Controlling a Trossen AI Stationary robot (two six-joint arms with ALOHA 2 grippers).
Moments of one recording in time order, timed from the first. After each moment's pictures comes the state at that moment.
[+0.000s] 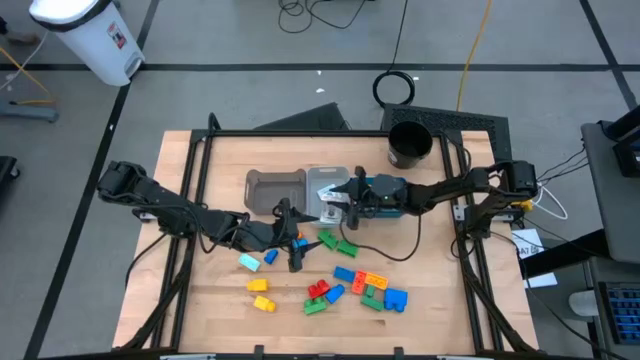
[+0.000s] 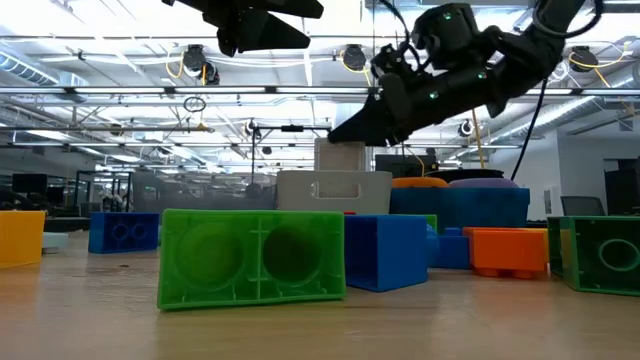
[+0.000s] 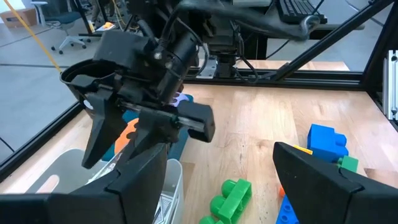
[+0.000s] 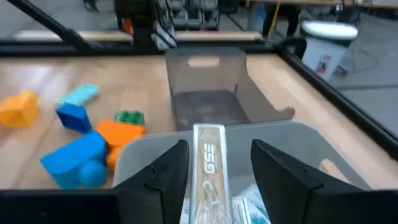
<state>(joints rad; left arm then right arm) -0.33 1.46 0.87 0.28 -0.52 -0.11 -0.12 1.61 0.66 0.69 0.06 -0.04</state>
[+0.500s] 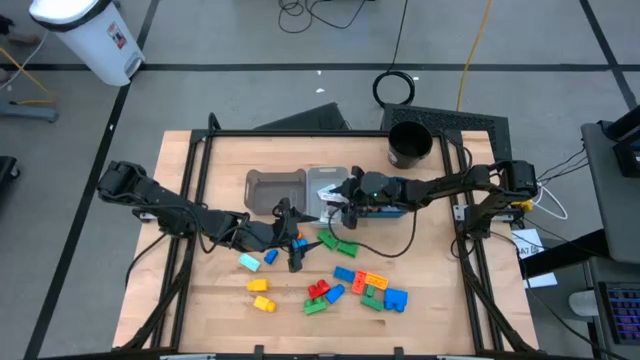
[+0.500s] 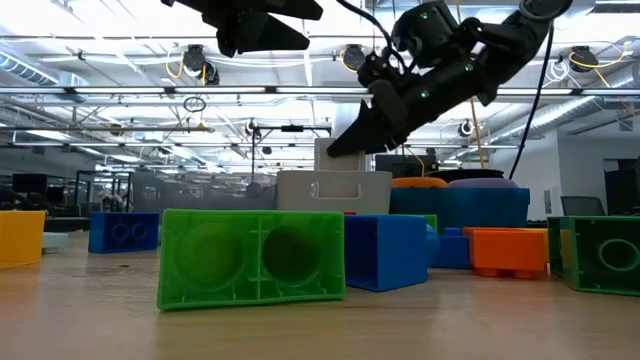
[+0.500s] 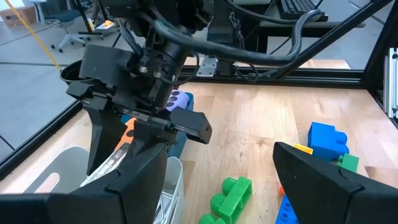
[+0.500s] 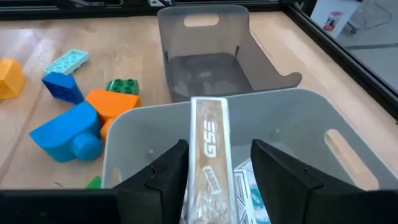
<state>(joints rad) -0.33 1.46 0.87 0.27 -0.52 -0.11 -0.13 1.61 0.77 0.41 0.06 -0.01</state>
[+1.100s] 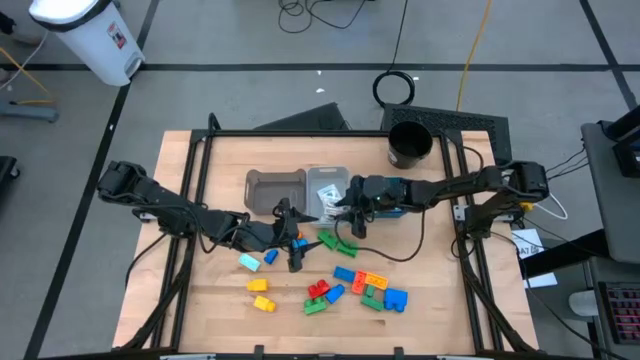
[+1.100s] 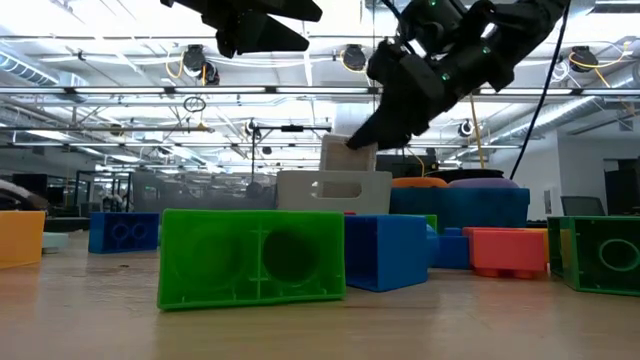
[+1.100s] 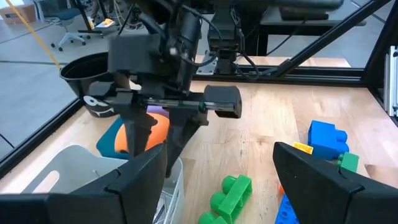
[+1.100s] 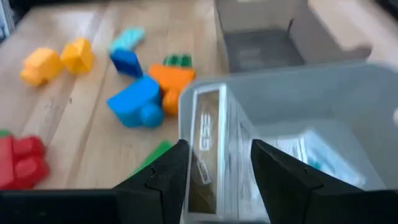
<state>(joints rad) -0.33 1.46 0.87 0.26 -0.52 -0.12 -0.10 1.52 0.77 0.22 -0.08 0.04</state>
